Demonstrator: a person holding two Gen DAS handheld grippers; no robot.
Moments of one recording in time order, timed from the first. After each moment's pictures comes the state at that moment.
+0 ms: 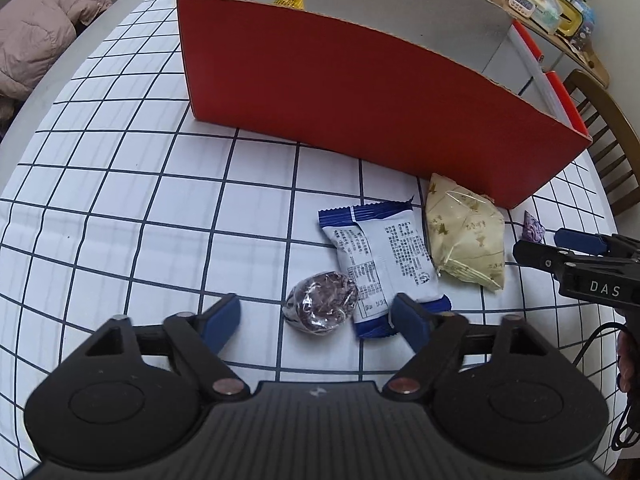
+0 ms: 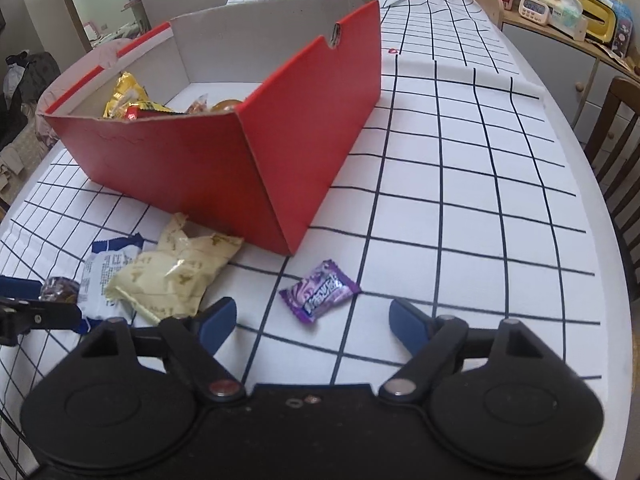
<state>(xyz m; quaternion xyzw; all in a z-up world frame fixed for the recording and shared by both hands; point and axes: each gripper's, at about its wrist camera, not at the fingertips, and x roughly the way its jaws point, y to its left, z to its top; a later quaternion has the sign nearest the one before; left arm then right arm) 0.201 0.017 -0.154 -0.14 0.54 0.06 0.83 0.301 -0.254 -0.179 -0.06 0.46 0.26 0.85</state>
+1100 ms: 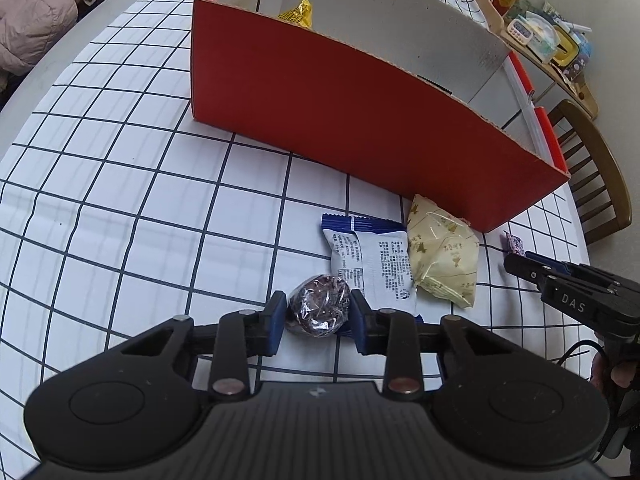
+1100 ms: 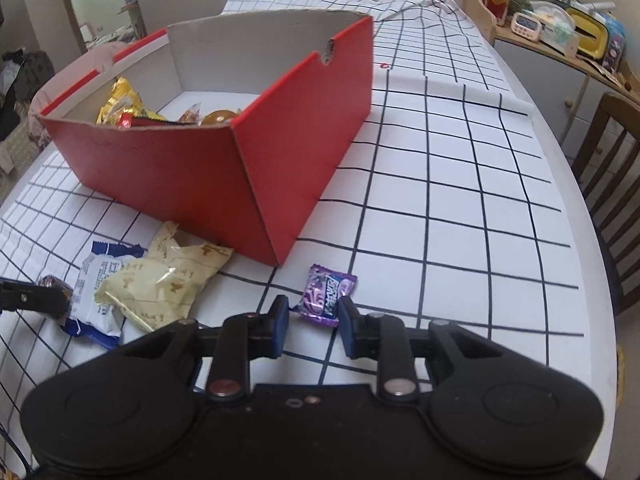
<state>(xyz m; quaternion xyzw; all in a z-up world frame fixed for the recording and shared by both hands) 0.195 0.028 -0.144 -0.20 0.52 0.05 0.83 0.297 -0.259 -0.172 -0.06 0.44 0.24 0.86</state>
